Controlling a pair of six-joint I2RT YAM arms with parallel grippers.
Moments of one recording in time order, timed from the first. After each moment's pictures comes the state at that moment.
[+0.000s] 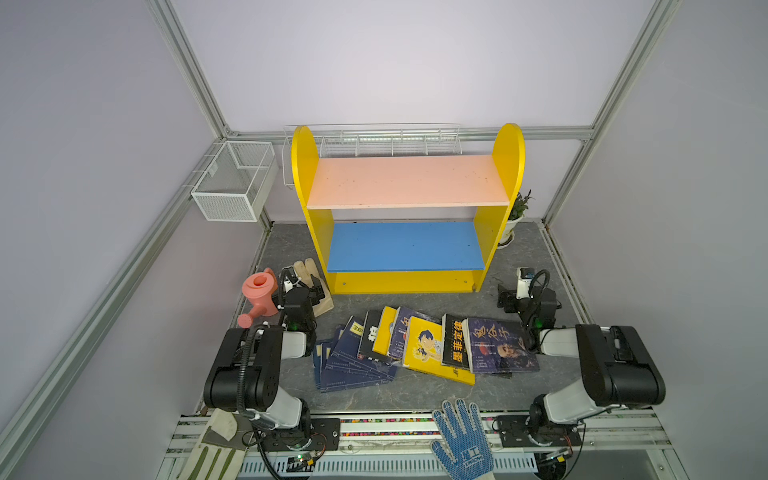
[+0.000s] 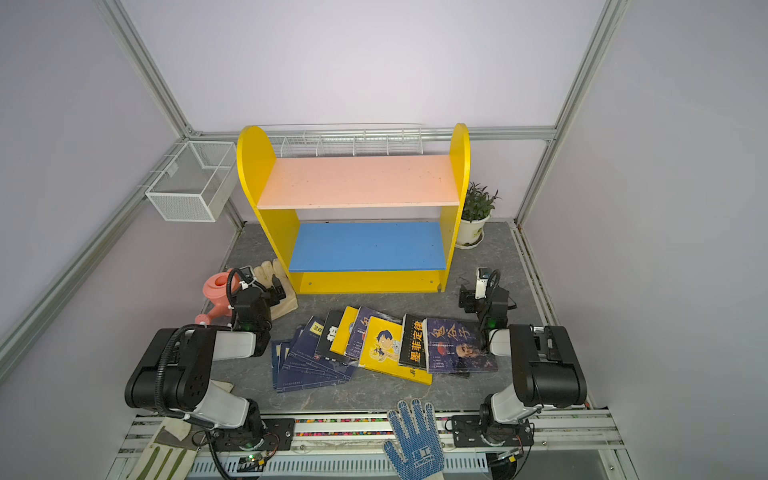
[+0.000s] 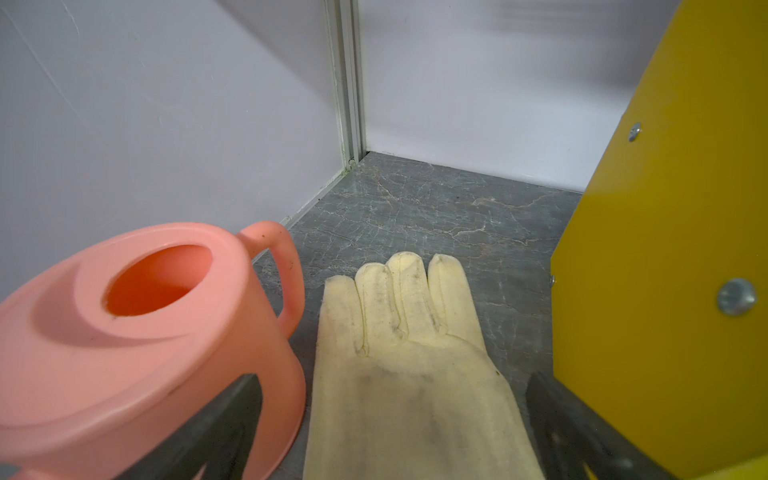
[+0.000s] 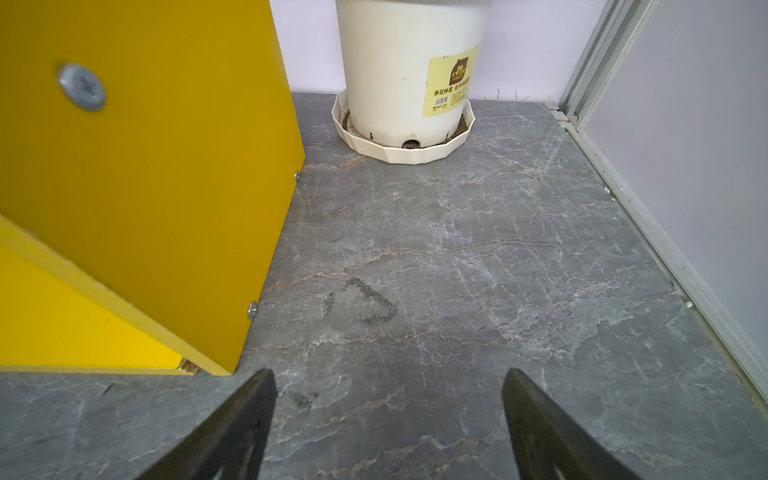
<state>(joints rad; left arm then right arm) -0.08 1.55 0.39 0.92 -0.38 -0.10 -0.03 1.54 0.38 0.78 -0.06 -0.03</state>
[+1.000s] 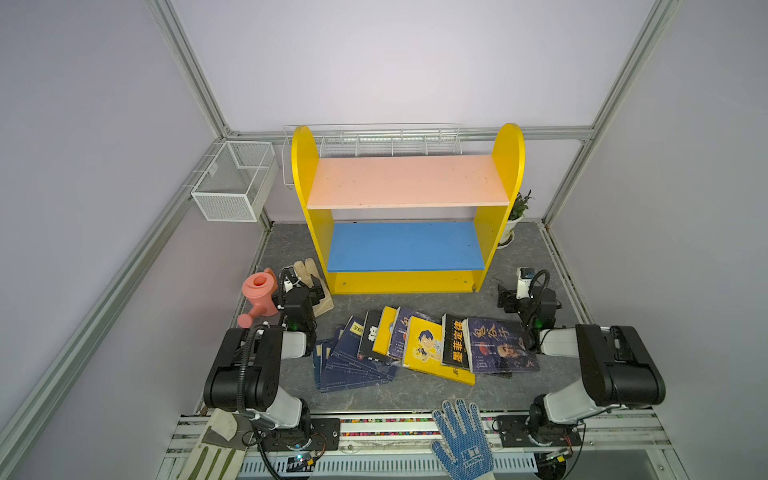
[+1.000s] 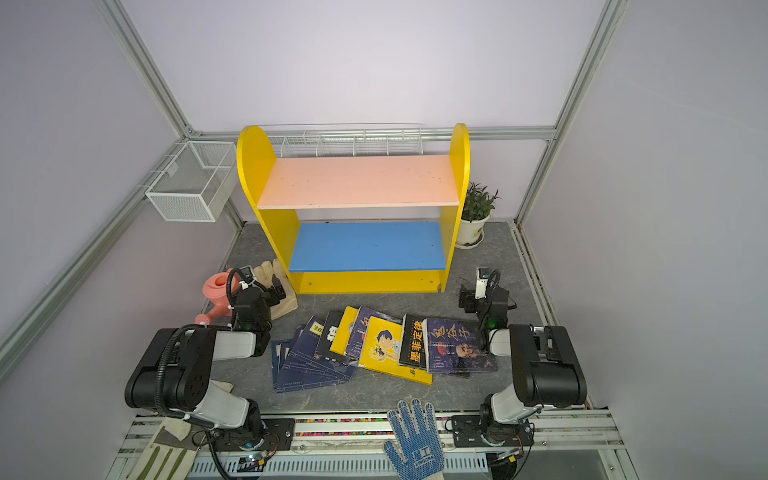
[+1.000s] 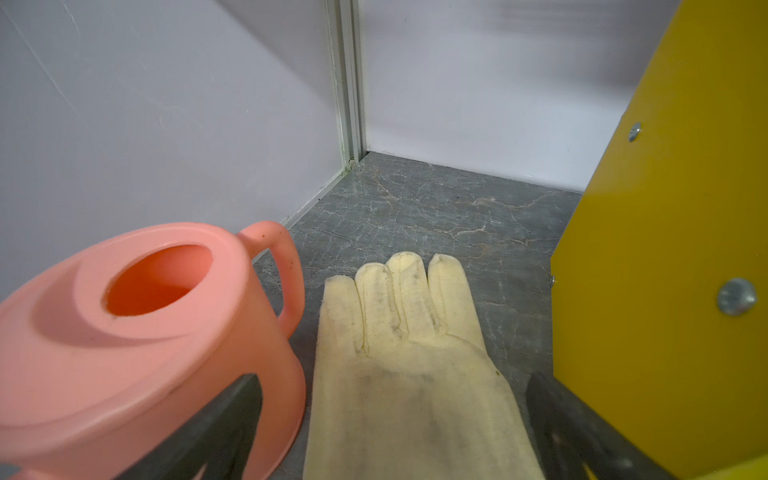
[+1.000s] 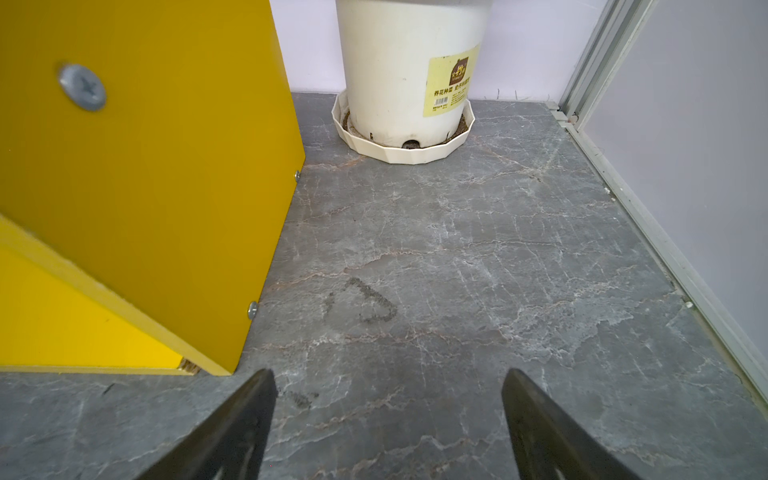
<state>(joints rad) -0.08 1.55 0.39 0.92 -0.38 -0.10 -0.03 1.54 0.38 0.78 -0.06 -0.03</state>
